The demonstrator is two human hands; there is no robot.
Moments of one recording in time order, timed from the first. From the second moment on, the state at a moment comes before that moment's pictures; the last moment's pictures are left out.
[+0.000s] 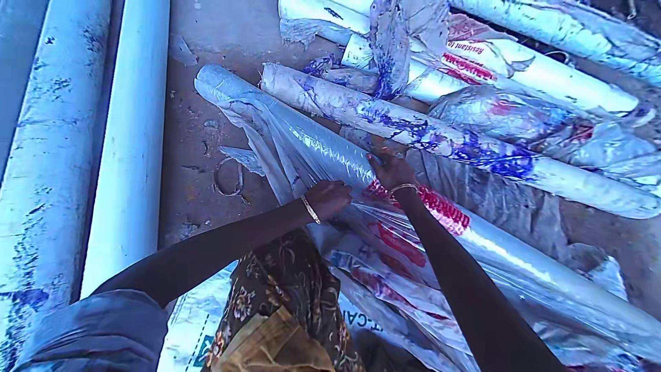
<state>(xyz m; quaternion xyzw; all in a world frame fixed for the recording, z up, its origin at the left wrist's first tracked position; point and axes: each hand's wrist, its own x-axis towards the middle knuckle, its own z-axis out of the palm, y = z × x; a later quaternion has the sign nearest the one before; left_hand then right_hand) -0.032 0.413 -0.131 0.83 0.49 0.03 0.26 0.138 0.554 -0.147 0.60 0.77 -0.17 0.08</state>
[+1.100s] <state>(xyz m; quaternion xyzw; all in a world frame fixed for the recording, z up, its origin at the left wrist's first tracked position) -0.144 0.361 -0.208 0.63 0.75 0.14 0.15 0.142 0.579 -0.144 0.63 0.77 -0.14 0.00</state>
